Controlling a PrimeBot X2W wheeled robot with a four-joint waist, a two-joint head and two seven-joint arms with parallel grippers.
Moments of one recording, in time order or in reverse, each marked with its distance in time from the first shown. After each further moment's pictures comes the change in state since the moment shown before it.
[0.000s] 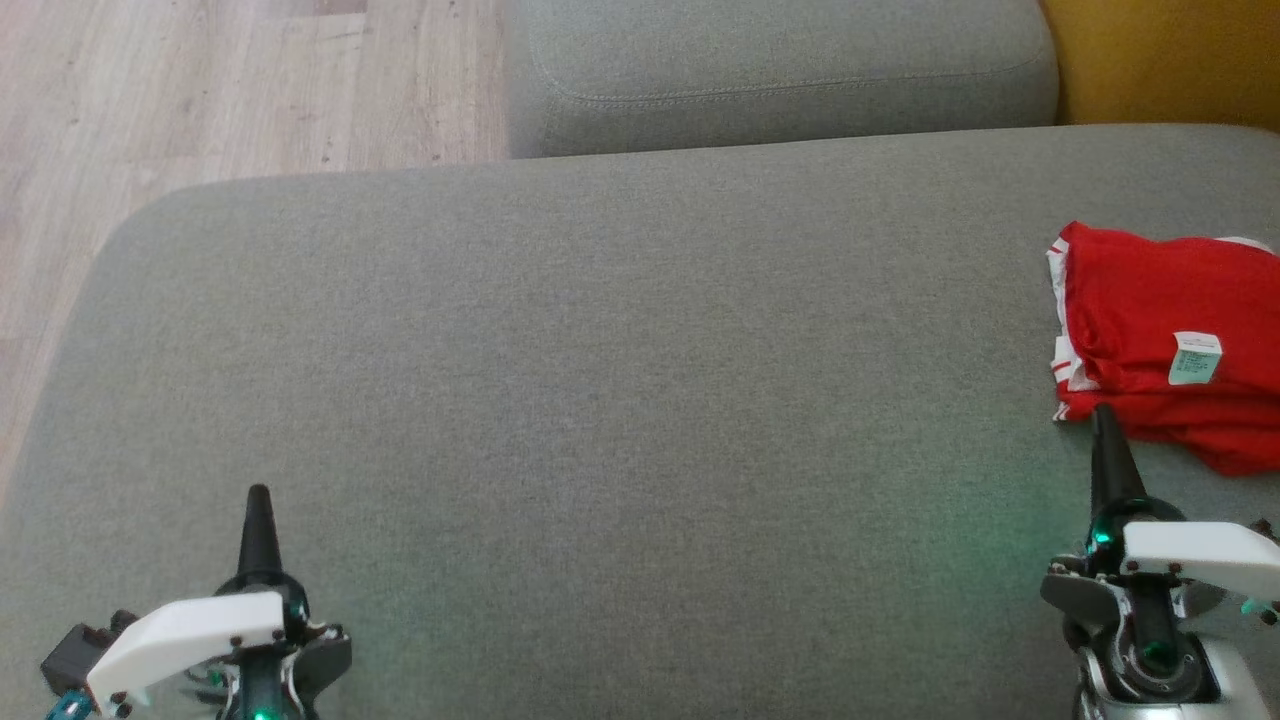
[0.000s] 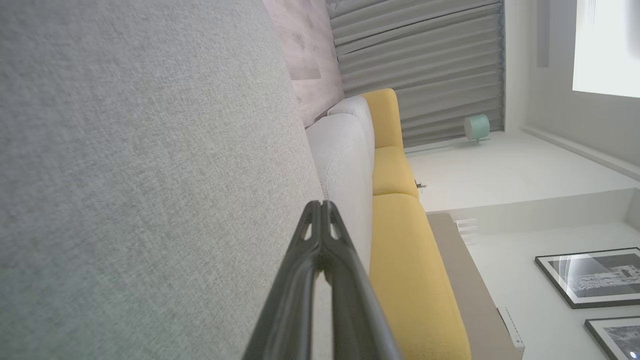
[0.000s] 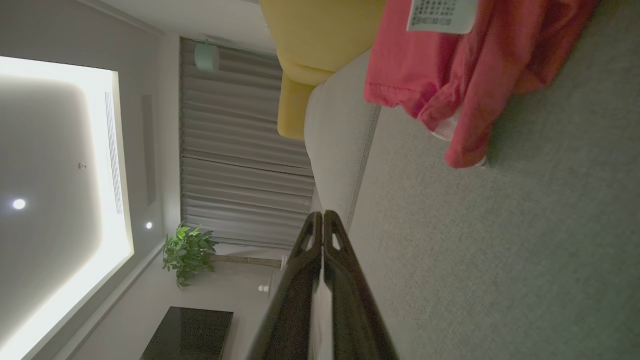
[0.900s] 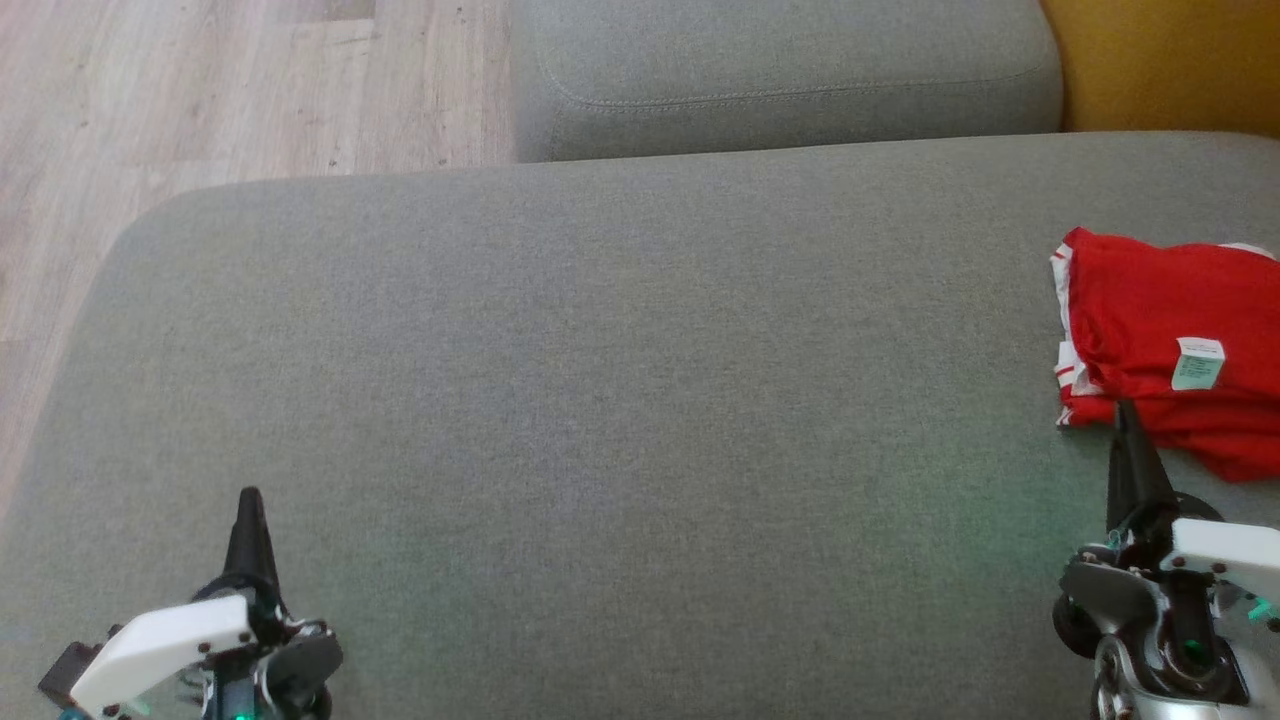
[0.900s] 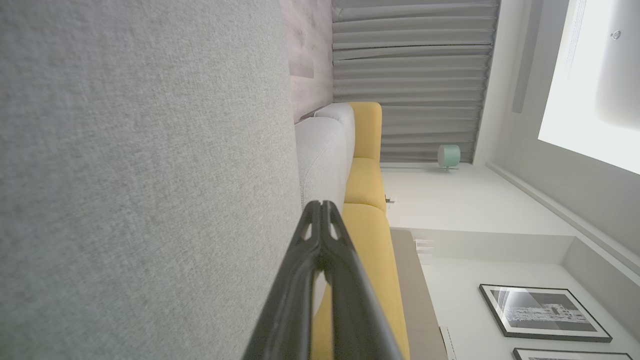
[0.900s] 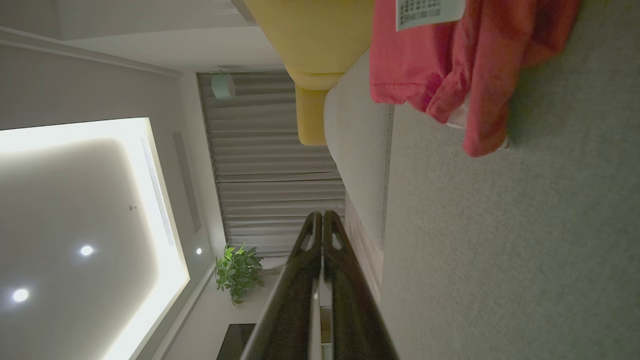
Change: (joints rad) left arm 0.000 0.000 0.032 0.000 -0.200 -0.026 0.057; right arm 0.000 0.000 -0.045 -0.021 0.211 0.000 0.061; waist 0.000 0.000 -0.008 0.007
